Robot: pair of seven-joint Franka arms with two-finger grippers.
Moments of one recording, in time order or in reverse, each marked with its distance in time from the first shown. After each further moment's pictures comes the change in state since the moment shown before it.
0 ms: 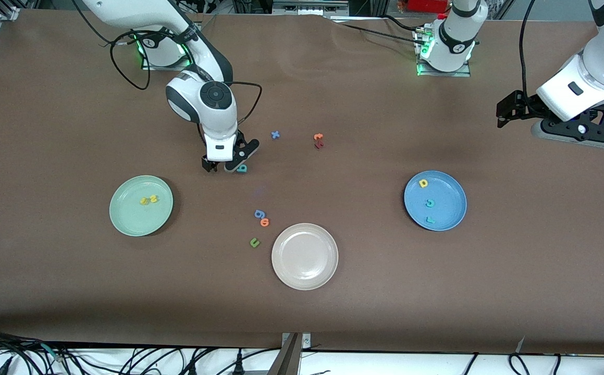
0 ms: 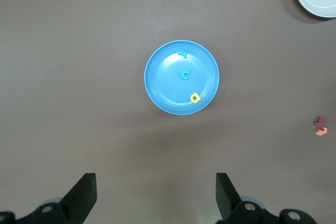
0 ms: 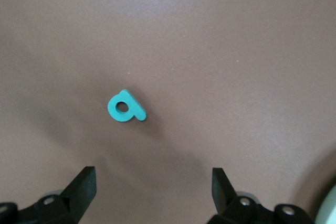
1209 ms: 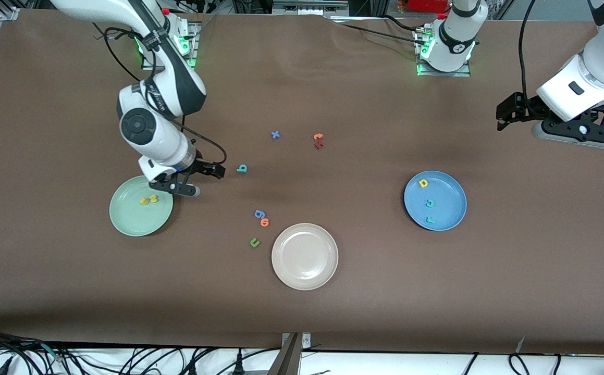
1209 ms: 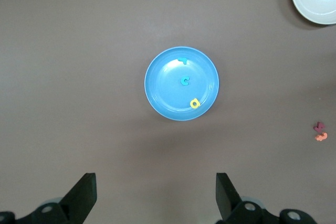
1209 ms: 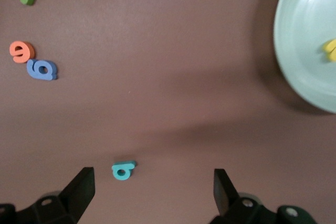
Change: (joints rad) left arm -0.001 0.000 0.001 0.000 0.000 0.016 0.000; right arm -0.027 -0.045 -0.129 0.177 0.531 -0.158 0.467
